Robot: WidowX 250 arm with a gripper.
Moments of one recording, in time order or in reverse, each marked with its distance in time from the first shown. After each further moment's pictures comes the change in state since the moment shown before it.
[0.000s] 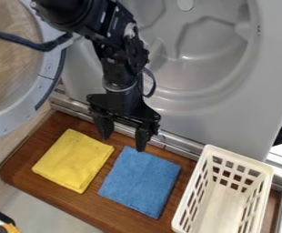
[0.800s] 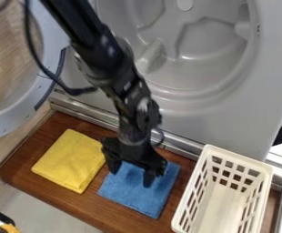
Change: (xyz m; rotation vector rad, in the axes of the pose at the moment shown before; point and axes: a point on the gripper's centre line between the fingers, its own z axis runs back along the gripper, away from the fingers) arm -0.010 -0.015 -0.081 0.055 -0.039 0.003
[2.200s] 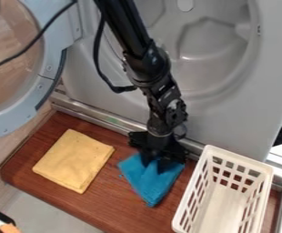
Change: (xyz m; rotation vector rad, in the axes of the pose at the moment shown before) arm 0.040 -0.014 -0.050 0.020 0.033 0.071
